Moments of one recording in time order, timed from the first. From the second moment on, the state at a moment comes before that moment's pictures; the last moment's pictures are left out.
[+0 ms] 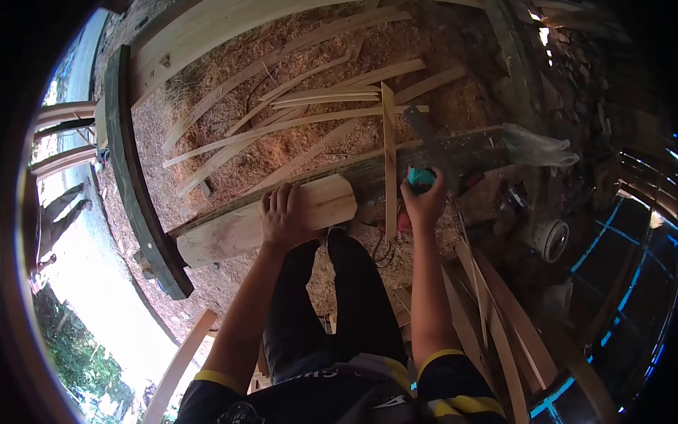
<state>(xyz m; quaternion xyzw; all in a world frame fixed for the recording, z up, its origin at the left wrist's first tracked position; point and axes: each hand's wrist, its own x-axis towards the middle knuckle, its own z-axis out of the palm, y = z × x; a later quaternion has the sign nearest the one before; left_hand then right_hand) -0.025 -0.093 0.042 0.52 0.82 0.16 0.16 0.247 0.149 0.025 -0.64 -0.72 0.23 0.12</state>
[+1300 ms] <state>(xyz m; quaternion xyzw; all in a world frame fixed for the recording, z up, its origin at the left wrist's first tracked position) -0.107 -0.060 0.061 0.55 0.73 0.12 0.39 0.169 0.093 0.099 -0.32 -0.76 0.56 0.10</state>
